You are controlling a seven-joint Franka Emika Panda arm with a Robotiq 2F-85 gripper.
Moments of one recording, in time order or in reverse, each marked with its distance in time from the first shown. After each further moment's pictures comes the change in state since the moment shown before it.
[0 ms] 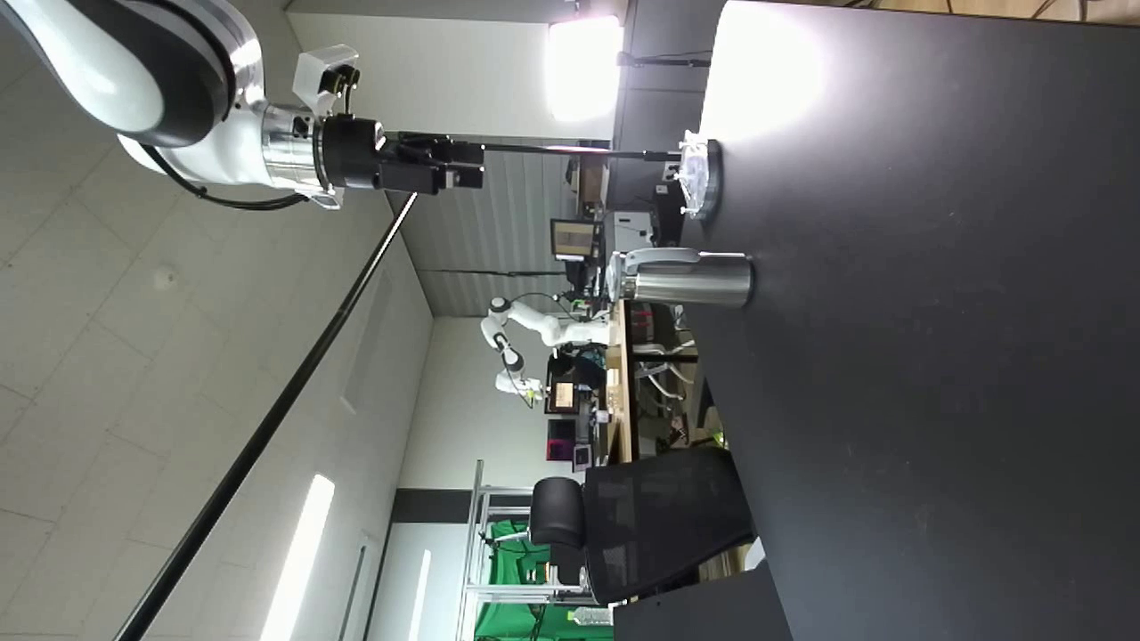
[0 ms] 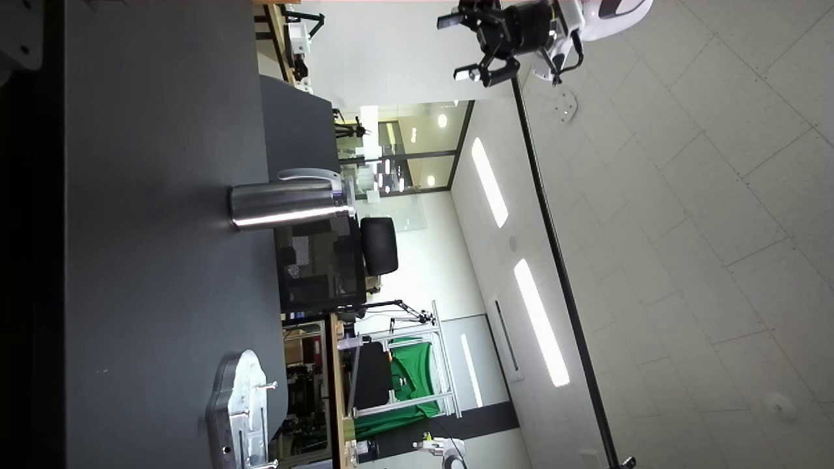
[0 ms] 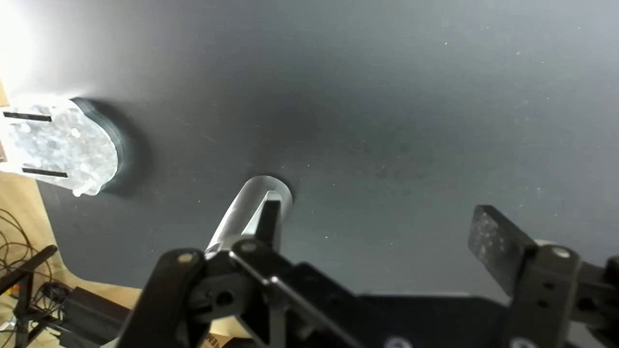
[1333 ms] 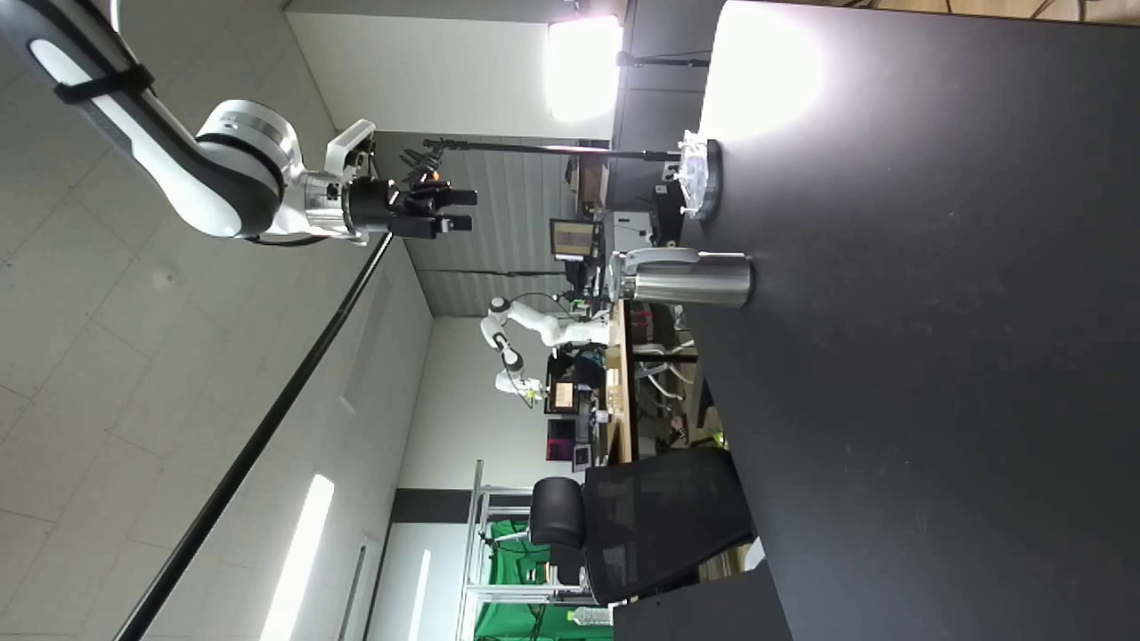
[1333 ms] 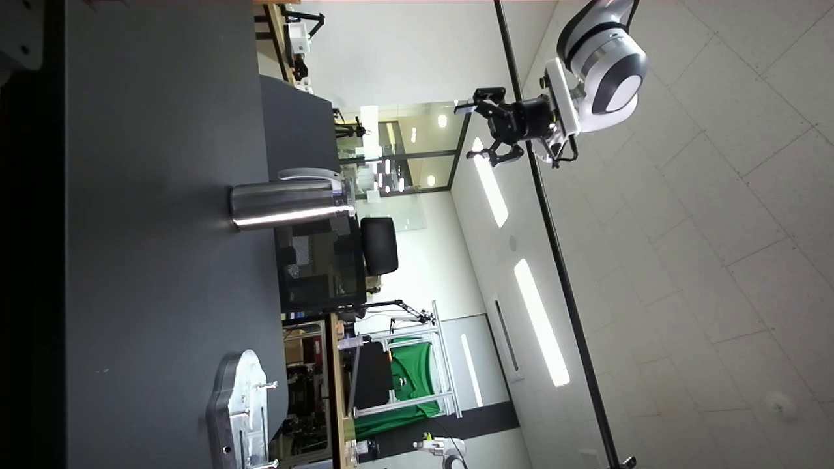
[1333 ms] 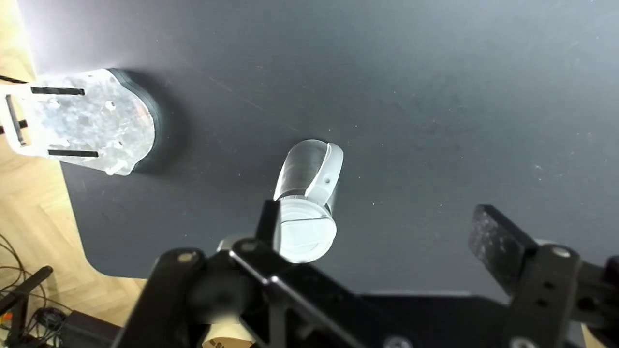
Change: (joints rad) arm -0.042 0.408 -0.108 0.528 0.118 -0.181 -0.181
